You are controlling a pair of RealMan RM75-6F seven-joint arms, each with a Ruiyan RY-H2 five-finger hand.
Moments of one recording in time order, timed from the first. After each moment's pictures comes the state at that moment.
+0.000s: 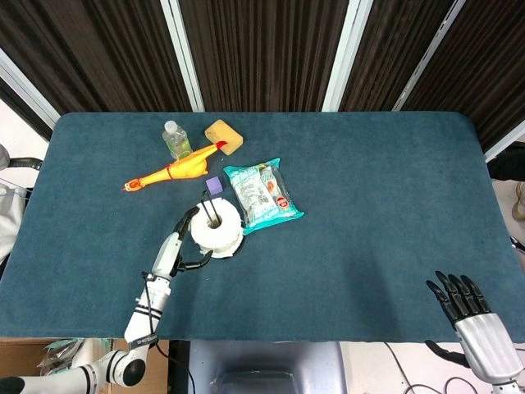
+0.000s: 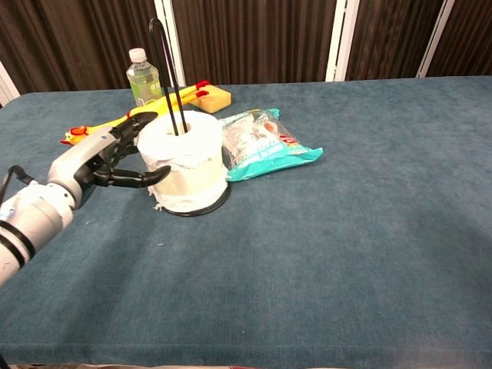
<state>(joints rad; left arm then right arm) -0.53 -1.83 -0.25 -1.27 1.30 1.11 -0.43 -0.07 -1.08 -0.11 -1.57 -1.85 1.66 -0.08</state>
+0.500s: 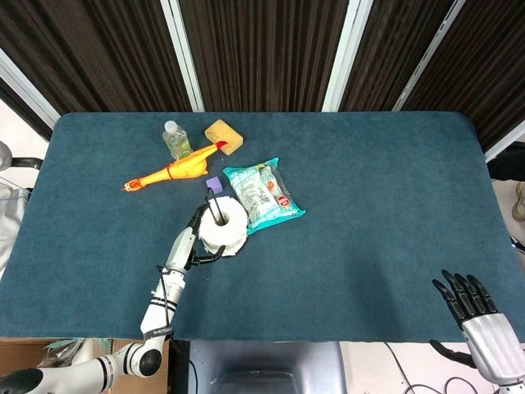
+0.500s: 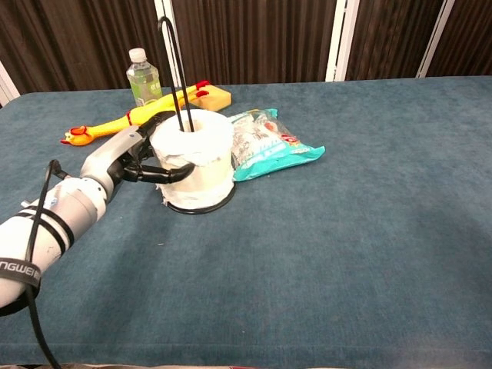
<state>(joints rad) -0.59 -1.90 -0.32 -1.25 1.20 1.05 -0.34 -0.07 -1.07 -0.11 -1.56 -1.84 1.67 -0.04</state>
